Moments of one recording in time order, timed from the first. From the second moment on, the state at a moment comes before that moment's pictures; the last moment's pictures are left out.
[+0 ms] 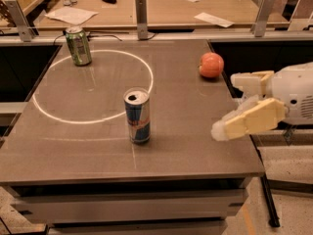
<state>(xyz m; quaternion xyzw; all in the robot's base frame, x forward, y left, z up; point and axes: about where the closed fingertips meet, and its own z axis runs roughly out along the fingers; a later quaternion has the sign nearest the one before) 0.428 -0.135 0.962 -0.41 0.74 0.32 0.42</state>
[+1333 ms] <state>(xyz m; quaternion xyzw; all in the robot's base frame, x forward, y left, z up) 0.436 -0.074 0.878 -0.48 0.63 0.31 0.52</state>
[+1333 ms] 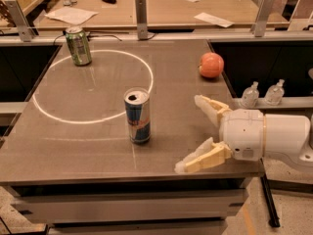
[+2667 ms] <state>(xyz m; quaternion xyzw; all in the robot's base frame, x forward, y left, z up) 0.446 -0.026 0.864 -0.47 0.61 0.35 0.54</state>
